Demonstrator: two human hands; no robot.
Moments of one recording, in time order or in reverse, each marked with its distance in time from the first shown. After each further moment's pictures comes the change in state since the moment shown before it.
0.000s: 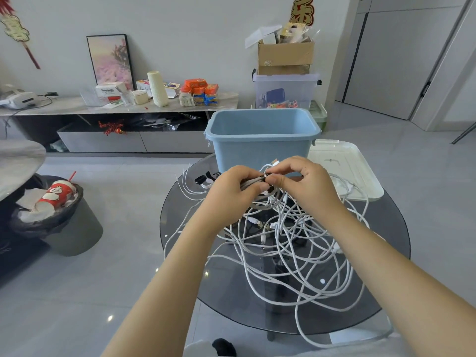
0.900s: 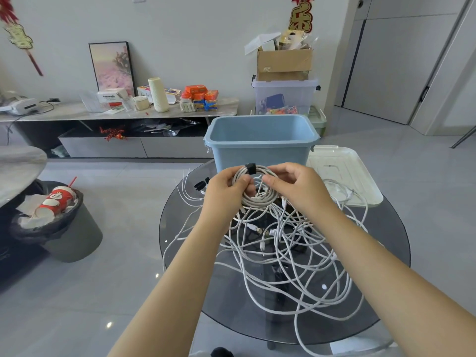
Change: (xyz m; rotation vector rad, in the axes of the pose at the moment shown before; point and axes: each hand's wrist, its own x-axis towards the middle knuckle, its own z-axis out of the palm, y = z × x) left_hand 0.013 -0.009 0.011 -0.544 0.192 -0.251; right_hand 0.013 0.006 0.005 0.016 -0.020 0.229
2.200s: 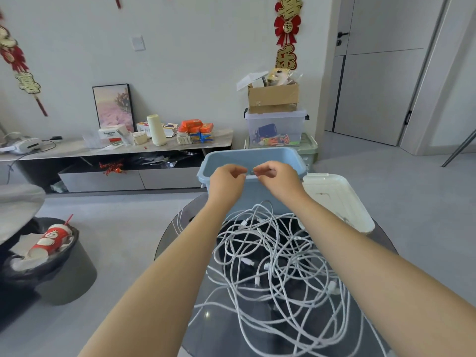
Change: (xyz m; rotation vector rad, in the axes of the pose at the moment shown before) left_hand 0.086 0.037 0.025 0.529 0.067 0.125; right_hand 0.086 -0.007 -0.007 -0.125 0.088 -0.021
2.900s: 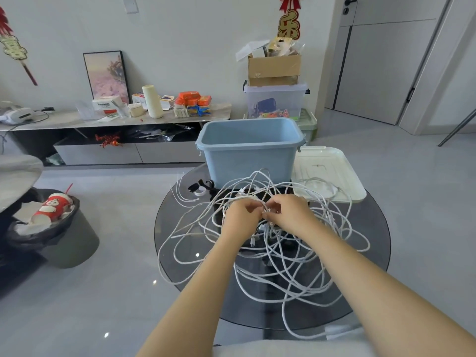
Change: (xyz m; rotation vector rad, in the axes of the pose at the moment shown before) left_hand -0.107 -0.055 0.048 -0.028 -0.205 -0.176; right_hand -0.103 0.052 0.004 -0.530 -0.268 0.084
